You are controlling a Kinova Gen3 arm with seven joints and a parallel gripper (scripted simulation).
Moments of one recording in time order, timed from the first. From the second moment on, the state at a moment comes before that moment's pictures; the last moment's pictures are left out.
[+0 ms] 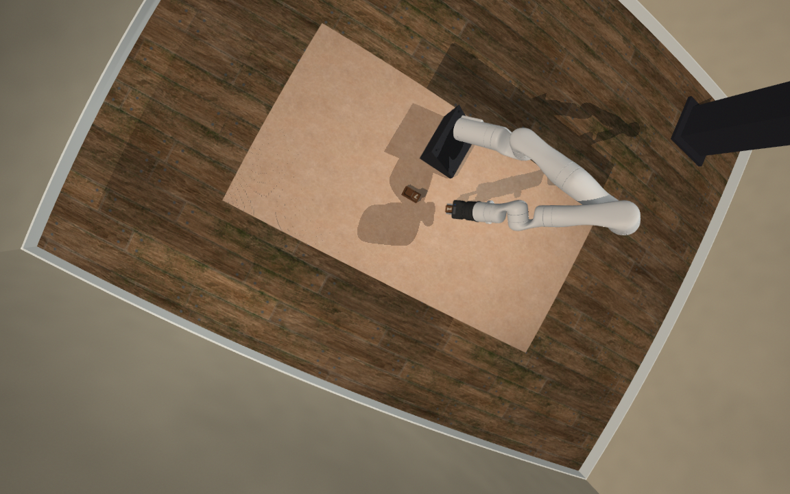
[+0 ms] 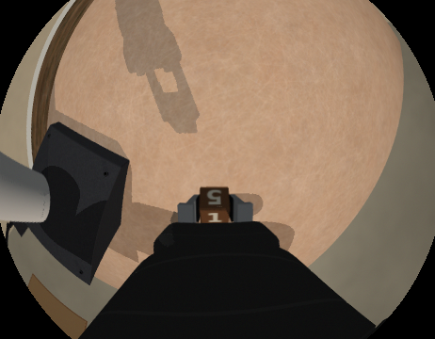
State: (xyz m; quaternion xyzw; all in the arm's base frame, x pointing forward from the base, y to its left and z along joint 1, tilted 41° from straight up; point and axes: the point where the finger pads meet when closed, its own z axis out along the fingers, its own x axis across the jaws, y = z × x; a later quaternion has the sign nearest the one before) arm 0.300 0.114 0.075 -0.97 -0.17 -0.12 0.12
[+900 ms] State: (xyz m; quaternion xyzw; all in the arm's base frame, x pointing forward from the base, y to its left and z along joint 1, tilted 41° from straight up) arm 0.305 0.107 0.076 -0.96 -0.17 -0.10 0.22
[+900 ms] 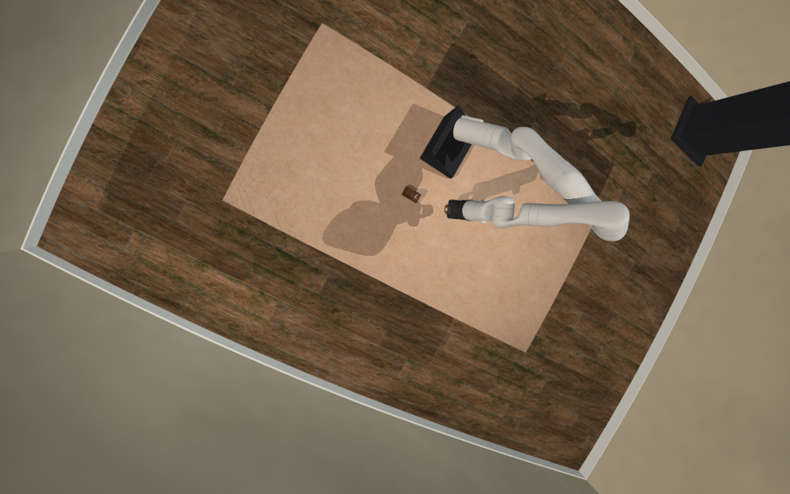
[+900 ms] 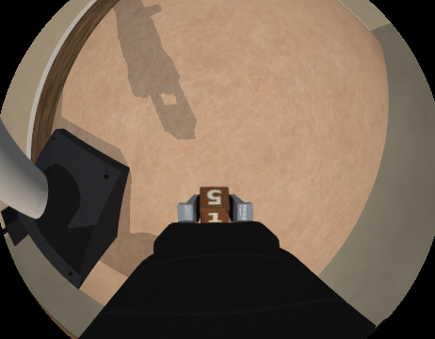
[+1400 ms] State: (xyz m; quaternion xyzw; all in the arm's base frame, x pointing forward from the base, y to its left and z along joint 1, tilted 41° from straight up) arm 0.305 0.113 0.079 -0.94 -0.19 -0.09 0.28
